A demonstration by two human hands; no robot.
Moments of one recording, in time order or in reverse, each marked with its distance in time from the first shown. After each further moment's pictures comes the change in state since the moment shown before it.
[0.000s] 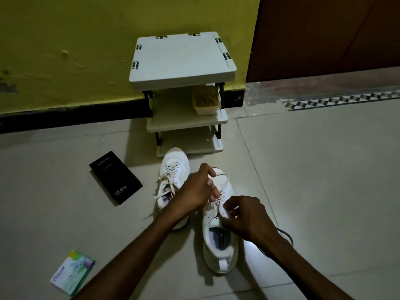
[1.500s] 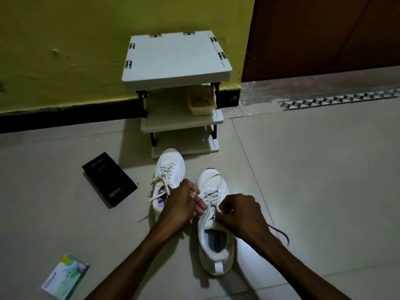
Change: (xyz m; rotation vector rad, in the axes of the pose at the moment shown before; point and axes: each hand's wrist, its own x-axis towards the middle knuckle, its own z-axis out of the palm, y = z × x) left_hand -0.002 -0.048 0.009 -0.171 0.115 -0.080; right_hand 0.004 -0.014 -0.004 -0.081 0.035 0.057
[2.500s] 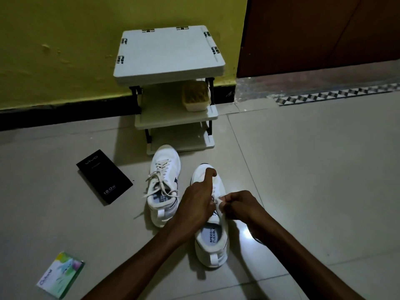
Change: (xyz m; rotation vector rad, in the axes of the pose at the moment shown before) left_hand -0.001 0.014 0.039 0.652 0.031 0.422; right_hand 0.014 0.031 0.012 0.829 -0.151 0.323
